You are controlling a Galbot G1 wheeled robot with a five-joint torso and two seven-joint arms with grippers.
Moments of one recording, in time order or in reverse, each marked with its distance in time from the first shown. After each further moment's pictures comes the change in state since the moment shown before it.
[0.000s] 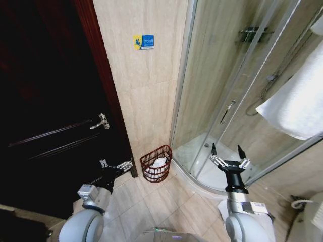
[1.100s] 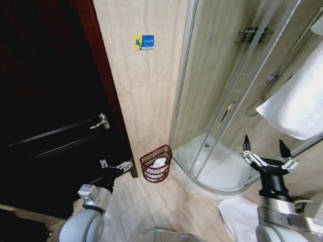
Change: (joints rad) left arm 0.000 0.001 0.000 0.002 -0.001 -0.002 -0.002; right arm -0.053 -0.048 0.281 0.142 0.251 -0.052 -0.005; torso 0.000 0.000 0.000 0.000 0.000
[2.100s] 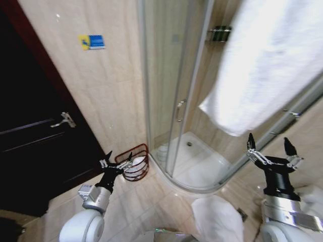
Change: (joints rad) left arm 0.000 0.000 0.000 0.000 0.000 0.000 0.001; right arm 0.050 -0.046 -0.046 -0.003 0.011 0.020 -0.043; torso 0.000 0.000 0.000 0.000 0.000
